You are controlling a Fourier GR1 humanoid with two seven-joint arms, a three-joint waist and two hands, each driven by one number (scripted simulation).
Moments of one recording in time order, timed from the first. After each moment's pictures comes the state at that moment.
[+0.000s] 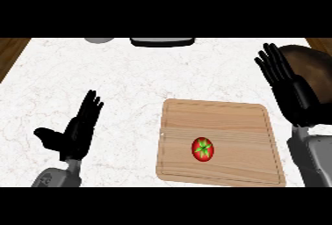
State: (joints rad) left arm -0.10 0.26 -0.23 -1.36 0.43 0.22 -0.14; right arm -0.33 -0.33 0.03 -1.50 -0.27 0.11 -0.08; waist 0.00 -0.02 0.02
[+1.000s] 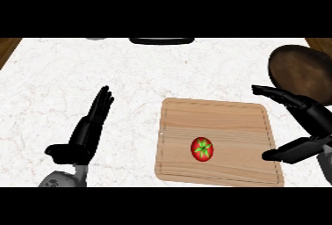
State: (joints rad) left arm -0.10 0.26 -0.33 -1.53 0.24 0.23 -0.15; right arm -0.21 -0.51 0.05 -1.52 -0.13 0.46 -0.33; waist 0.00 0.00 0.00
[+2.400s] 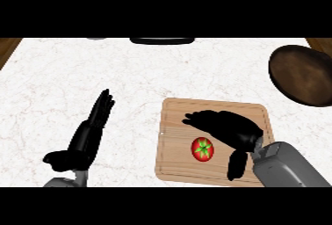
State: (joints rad) left arm -0.05 0.21 -0.29 -1.57 0.17 0.18 -0.14; right arm -0.39 -0.40 0.52 -1.59 0.54 0.59 0.06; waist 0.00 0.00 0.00
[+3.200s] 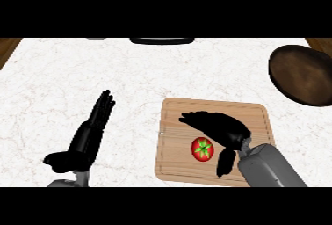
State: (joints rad) left arm -0.02 0.14 -0.23 -1.59 0.09 0.12 -0.11; right arm -0.34 -0.23 0.42 -1.47 0.75 0.59 -0.02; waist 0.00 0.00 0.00
